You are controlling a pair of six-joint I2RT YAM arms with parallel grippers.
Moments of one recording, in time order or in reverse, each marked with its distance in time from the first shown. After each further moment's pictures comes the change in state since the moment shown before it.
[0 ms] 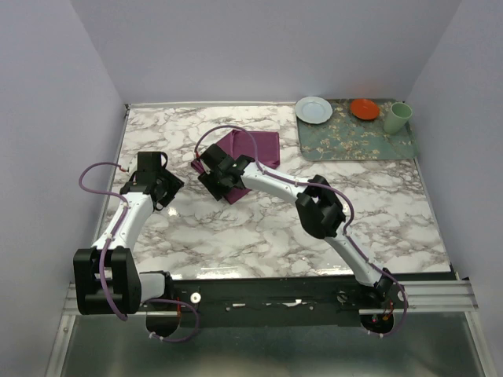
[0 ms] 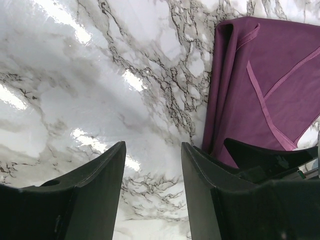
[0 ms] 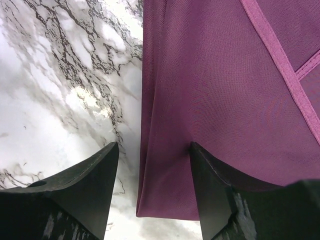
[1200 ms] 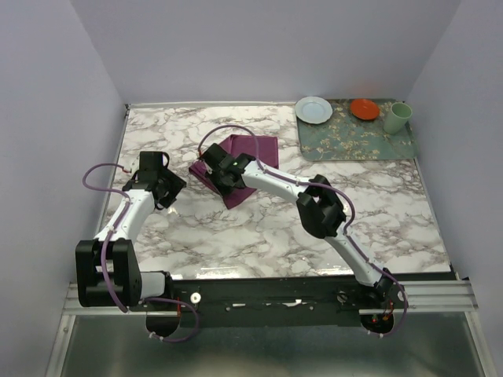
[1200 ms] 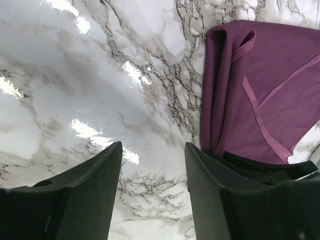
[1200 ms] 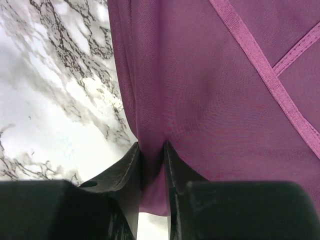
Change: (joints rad) left arm 0.000 0.047 0.001 0.003 0.022 -0.016; right arm -0.005 0.008 0.018 -0.072 -0.026 0.074
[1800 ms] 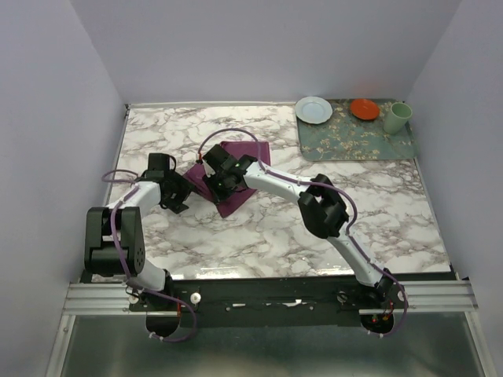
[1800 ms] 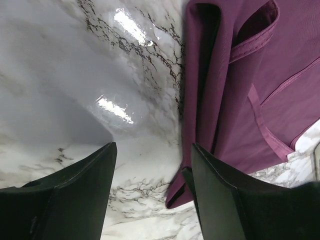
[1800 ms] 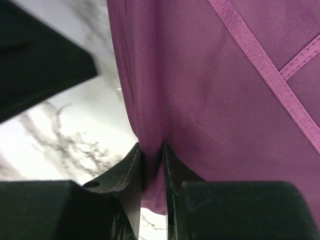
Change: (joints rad) left arm 0.000 0.203 -0.005 0.077 0.172 -0.041; right arm -0.002 -0.033 -0.068 0.049 -0.185 0.058
